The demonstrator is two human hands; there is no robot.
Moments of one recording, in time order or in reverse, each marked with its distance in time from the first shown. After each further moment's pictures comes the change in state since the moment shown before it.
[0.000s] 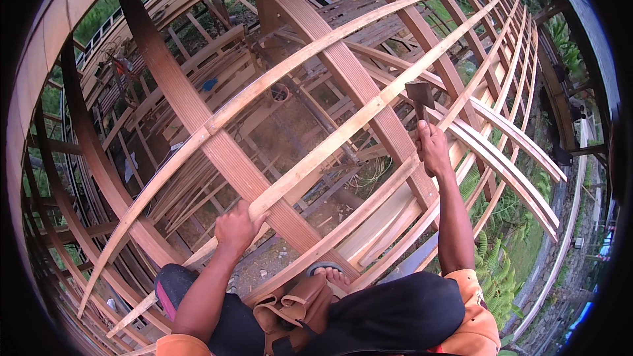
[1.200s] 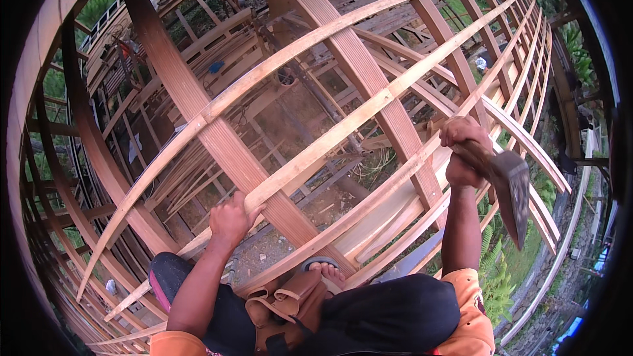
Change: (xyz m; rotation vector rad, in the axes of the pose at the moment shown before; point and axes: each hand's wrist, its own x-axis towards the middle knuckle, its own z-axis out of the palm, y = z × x) left_hand -0.003 -0.002 0.001 0.045 -0.038 -0.017; right_hand -0.021 -0.077 -0.007 0.370 -0.004 -1.046
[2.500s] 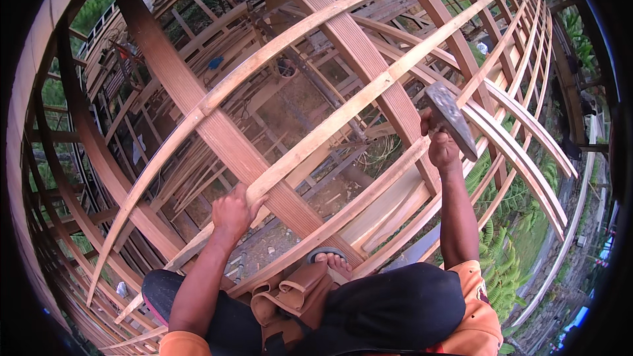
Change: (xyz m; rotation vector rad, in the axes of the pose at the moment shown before) left_hand 0.003 0.003 -0.010 -0.043 -0.018 0.019; right_hand -0.055 0.036 0.001 -0.293 -0.061 0.300
